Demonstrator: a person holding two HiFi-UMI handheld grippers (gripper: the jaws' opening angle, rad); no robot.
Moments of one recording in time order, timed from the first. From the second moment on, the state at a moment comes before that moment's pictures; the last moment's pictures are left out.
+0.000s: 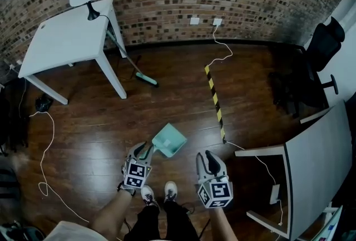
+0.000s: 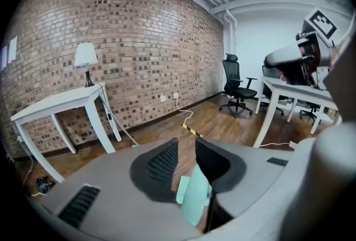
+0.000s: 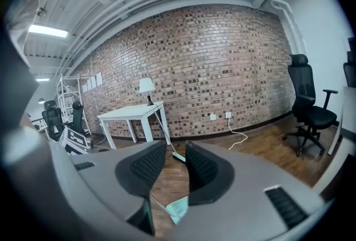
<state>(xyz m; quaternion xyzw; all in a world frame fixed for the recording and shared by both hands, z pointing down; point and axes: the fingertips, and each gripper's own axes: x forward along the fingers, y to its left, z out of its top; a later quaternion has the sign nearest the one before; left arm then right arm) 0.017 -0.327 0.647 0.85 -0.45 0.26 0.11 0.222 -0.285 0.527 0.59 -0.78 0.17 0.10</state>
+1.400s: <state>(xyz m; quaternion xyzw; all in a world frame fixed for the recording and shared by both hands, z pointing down) -0.111 -0.219 0.298 0.86 -0.51 0.03 -0.04 0.071 -0.241 0.289 0.50 -0.87 0.00 0.01</state>
